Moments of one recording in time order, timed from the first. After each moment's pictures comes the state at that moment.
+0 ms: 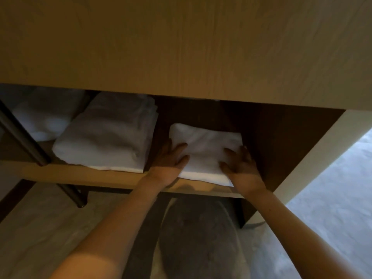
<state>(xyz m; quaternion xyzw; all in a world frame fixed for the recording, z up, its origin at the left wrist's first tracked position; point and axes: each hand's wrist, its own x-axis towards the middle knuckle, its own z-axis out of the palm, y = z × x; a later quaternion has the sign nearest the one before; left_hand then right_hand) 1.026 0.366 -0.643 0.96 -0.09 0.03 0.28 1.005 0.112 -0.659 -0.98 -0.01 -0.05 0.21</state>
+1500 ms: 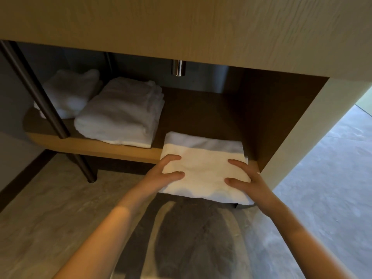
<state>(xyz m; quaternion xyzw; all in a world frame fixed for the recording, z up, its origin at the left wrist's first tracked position) 0.903 0.391 -0.647 0.80 -0.02 -0.14 0.58 0.886 0.101 -0.640 -0.86 0.00 0.05 0.51</state>
